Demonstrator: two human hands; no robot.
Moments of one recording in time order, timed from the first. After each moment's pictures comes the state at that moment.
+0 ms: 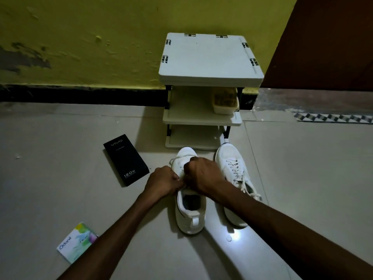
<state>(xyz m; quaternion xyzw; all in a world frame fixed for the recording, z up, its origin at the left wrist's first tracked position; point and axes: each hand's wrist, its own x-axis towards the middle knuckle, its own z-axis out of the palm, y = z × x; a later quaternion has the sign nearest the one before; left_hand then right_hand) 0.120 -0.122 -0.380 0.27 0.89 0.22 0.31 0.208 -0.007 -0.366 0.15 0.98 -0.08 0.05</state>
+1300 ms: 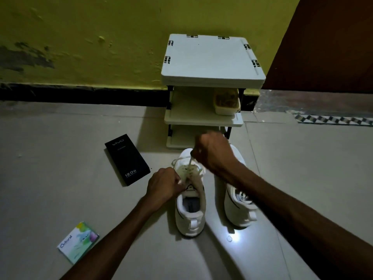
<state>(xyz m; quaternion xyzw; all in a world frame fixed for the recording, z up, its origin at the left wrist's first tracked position) 0.127 -0.126 -0.386 0.33 0.90 0.18 0.23 0.195 0.024 -0.325 0.18 0.97 -0.11 -0.07</state>
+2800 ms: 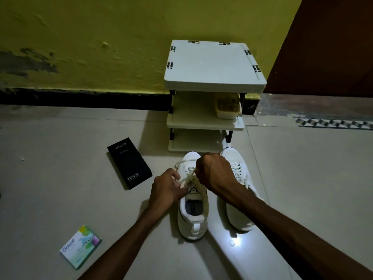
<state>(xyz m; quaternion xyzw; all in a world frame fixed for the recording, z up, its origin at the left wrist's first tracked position) 0.138 -0.128 -0.391 0.21 0.90 0.32 0.22 0.216 0.006 -0.357 0.21 0.97 -0.13 -0.06</state>
